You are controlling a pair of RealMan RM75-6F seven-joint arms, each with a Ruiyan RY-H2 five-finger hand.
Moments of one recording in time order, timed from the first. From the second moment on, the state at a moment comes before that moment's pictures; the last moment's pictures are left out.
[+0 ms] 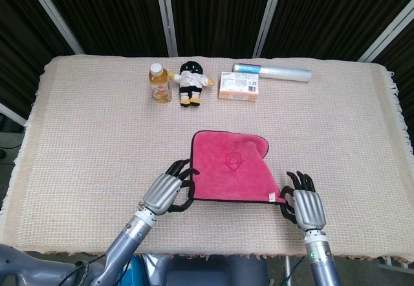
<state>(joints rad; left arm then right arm) -0.68 -1.75 -0.02 -1.72 1.25 1.25 0.26 0.29 -1.53 -0.05 -1.76 -1.19 1.46 -0.35</state>
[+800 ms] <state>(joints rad) -0.59 -1.71 0.03 -1.73 1.34 1.24 0.24 0.20 -1.57 -0.08 -1.68 -1.28 1.45 -0.33</state>
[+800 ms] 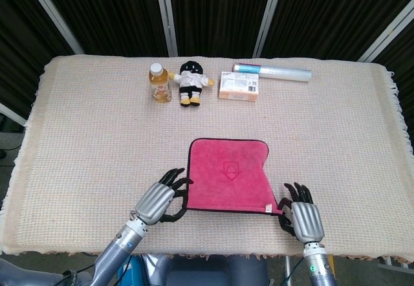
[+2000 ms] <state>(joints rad) -0.63 -1.58 -0.01 -1.73 1.29 0.96 0.09 0.20 -1.41 -0.09 -1.71 -1.28 1.25 -0.33</state>
